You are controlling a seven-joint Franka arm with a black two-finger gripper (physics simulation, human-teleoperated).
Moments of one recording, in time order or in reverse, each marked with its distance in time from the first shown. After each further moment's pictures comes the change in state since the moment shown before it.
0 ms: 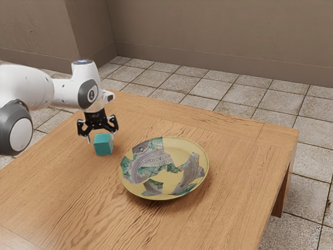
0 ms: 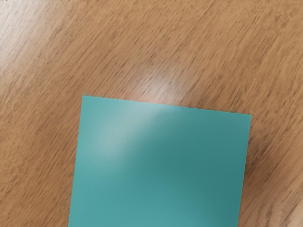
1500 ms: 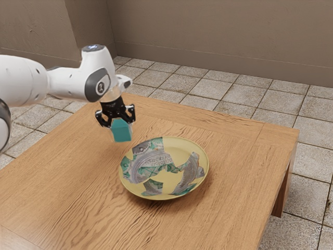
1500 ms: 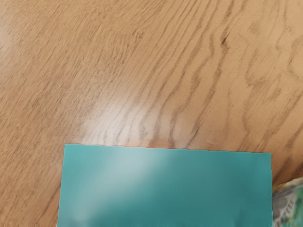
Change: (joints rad) arm -0.121 -0.217 -0.059 -0.151 0.042 0.097 -0.084
